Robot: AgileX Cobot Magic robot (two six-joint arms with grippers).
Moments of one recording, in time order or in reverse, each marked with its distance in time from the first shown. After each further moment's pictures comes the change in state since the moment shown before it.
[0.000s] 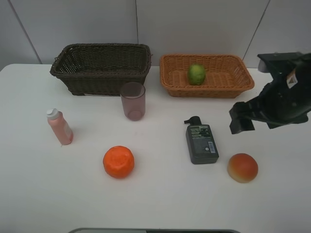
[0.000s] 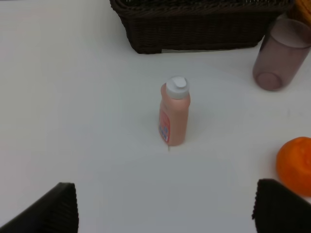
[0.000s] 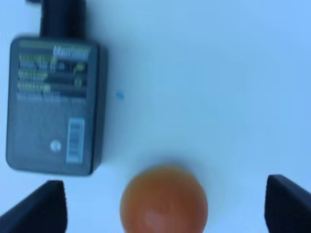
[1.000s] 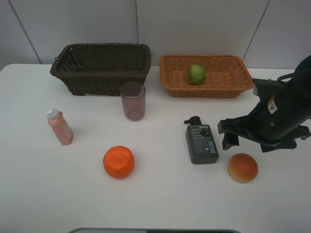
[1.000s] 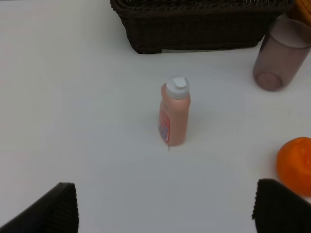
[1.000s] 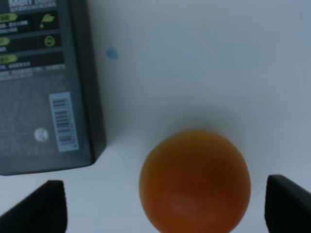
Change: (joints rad) left arm 0.000 0.000 0.000 0.000 0.000 0.000; right arm 0.068 0.100 0.086 -0.027 -0.083 0.332
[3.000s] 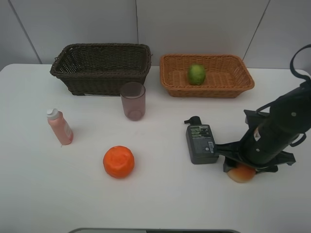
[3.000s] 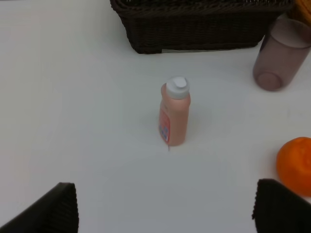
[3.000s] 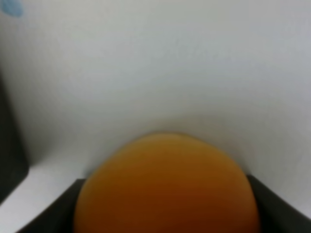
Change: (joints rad) left arm 0.000 0.000 0.000 0.000 0.000 0.000; right arm -0.060 0.247 0.117 0.030 -0.267 0.003
